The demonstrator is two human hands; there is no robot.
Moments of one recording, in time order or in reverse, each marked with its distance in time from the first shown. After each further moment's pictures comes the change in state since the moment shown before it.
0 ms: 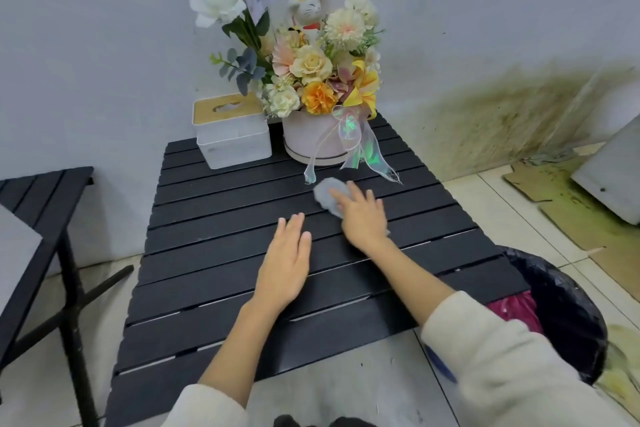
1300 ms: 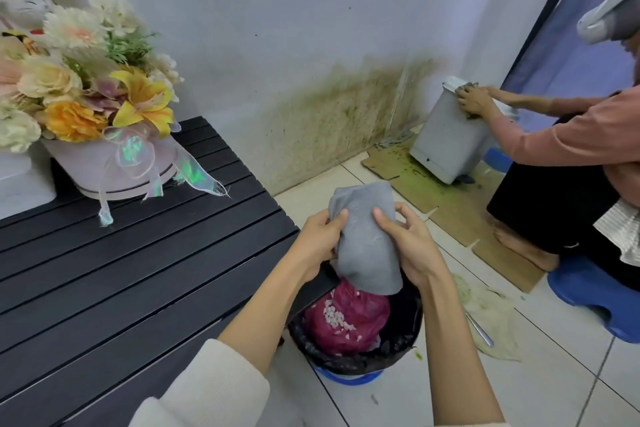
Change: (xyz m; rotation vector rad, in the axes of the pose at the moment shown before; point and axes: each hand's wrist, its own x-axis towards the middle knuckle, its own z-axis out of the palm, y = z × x) left_hand 0.028 0.253 0.207 -0.724 -0.641 -0.223; right_hand -0.148 0.280 -0.126 1.471 0.306 0.427
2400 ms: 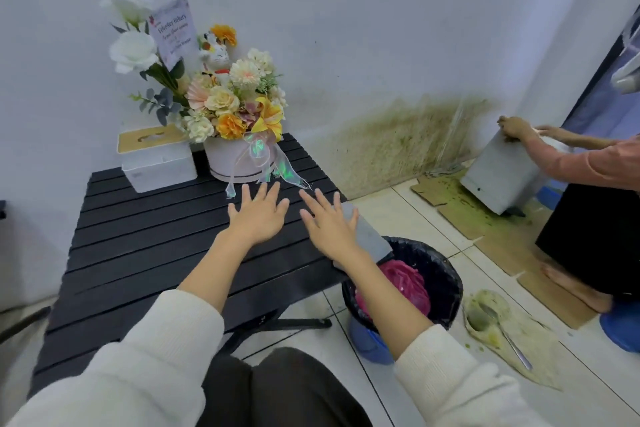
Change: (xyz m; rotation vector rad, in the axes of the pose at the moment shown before) left_hand -0.147 0.027 -0.175 1.189 0.453 -0.008; right_hand -0.080 0.012 0.201 -1.210 -0.272 -0.427
